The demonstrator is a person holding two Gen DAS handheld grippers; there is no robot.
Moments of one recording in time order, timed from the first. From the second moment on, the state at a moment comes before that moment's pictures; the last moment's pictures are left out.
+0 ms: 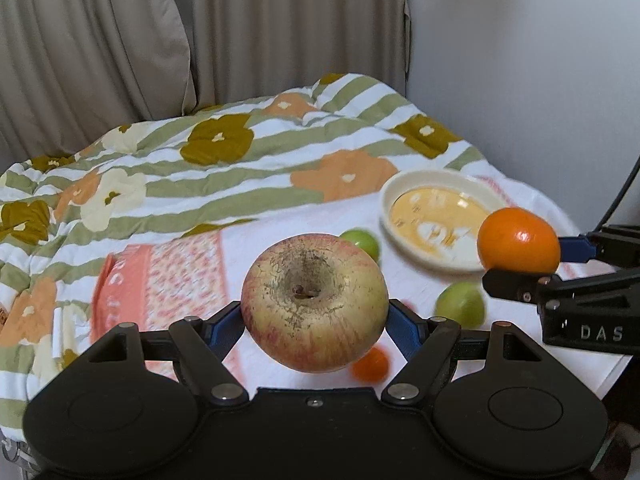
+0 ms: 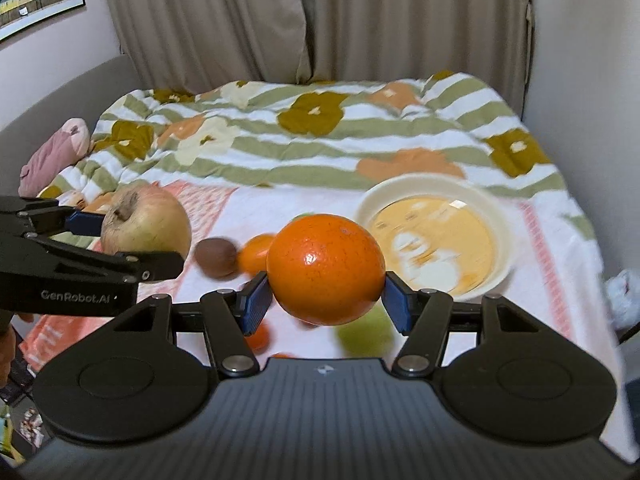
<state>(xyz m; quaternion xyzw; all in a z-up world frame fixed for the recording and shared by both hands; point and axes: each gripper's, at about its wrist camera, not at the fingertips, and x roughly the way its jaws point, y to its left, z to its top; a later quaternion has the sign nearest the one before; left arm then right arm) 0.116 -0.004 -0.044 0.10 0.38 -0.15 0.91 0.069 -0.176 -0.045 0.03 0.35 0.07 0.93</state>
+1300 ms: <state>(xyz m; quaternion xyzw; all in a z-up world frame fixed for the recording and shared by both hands) 0.287 -0.217 -0.141 0.16 0.42 -0.13 0.89 0.258 -0.367 -0.126 0.02 0.39 0.12 0.91</state>
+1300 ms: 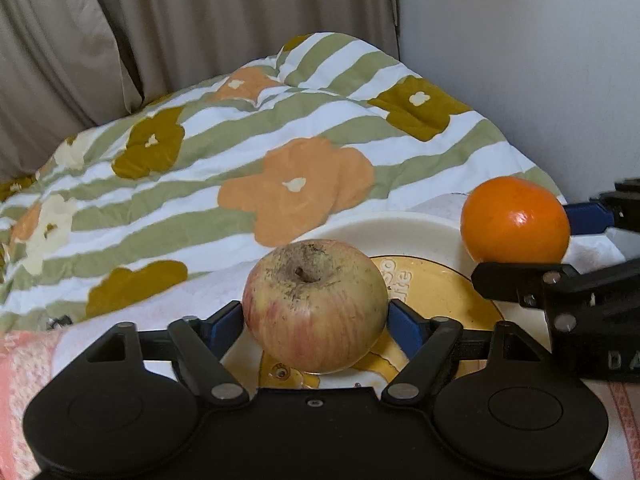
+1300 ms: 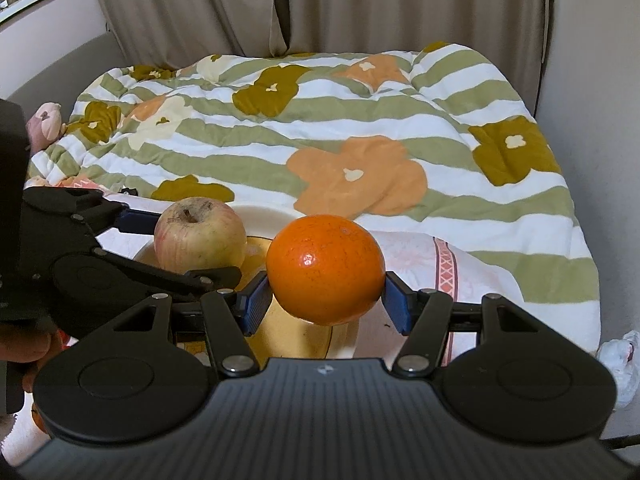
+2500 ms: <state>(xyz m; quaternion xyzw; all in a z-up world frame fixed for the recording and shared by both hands) 0.238 -0.153 -0.126 0.10 0.43 -0.11 0.89 0.247 -0.311 -0.152 -0.15 0.32 0.18 0.92</state>
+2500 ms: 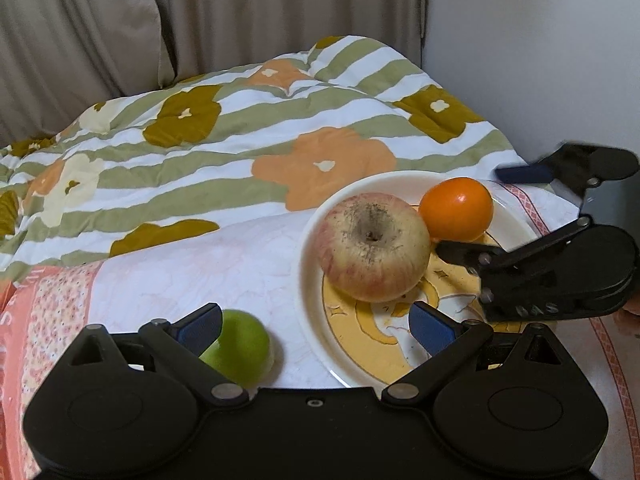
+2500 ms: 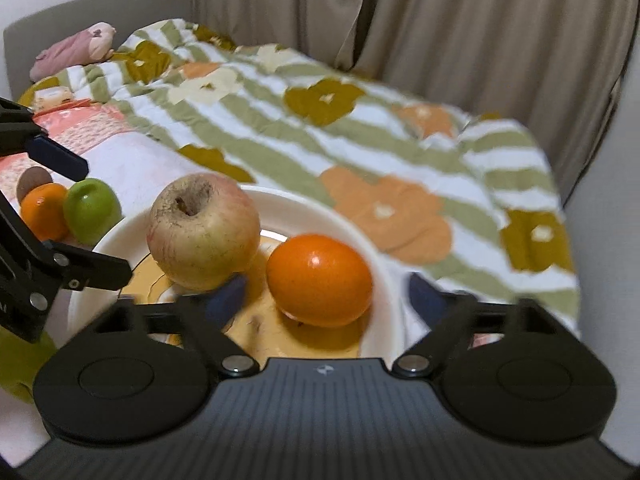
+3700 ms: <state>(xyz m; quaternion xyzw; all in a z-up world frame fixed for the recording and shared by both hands) 0.103 -0.036 -0.032 0.06 0.34 -0.11 0.93 0.077 -0.276 -0.016 0.02 0.32 0.02 0.95</state>
